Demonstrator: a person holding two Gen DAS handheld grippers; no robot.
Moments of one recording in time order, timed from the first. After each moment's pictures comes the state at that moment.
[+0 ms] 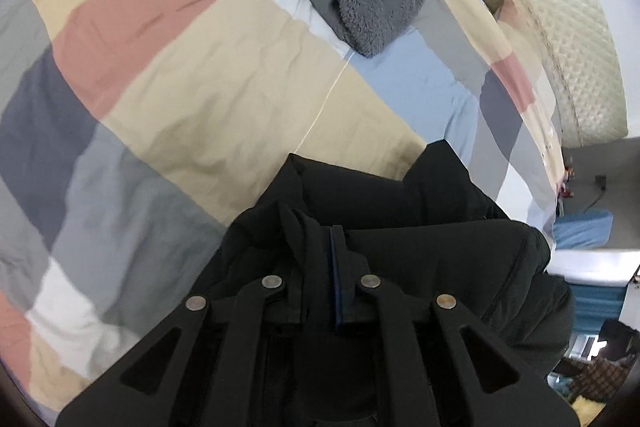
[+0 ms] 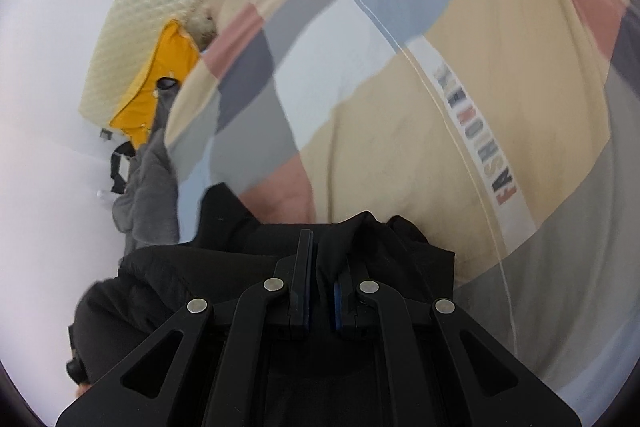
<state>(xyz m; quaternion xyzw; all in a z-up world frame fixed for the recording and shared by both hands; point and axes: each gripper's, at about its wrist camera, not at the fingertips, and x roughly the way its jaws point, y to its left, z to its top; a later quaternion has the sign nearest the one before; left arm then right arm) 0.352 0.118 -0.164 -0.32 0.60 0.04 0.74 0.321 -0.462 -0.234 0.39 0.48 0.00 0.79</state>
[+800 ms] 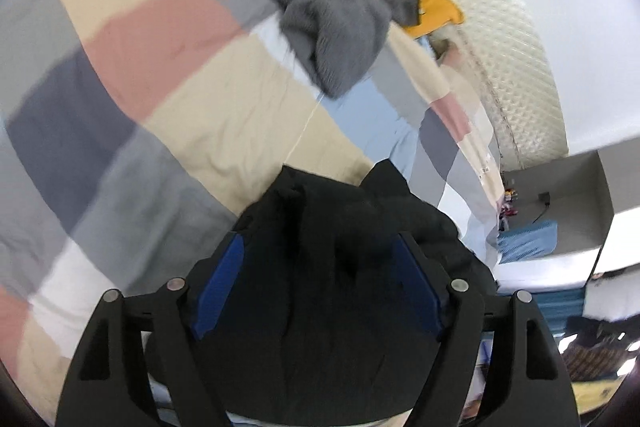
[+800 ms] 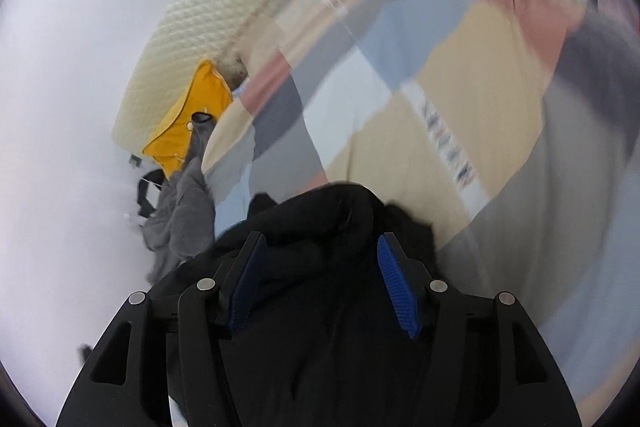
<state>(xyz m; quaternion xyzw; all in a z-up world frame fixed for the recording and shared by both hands) 0.268 0.165 -0.080 -0.36 0.50 -0.01 0.79 0.214 -0.464 -0.107 0.35 0.37 0.00 0.86</state>
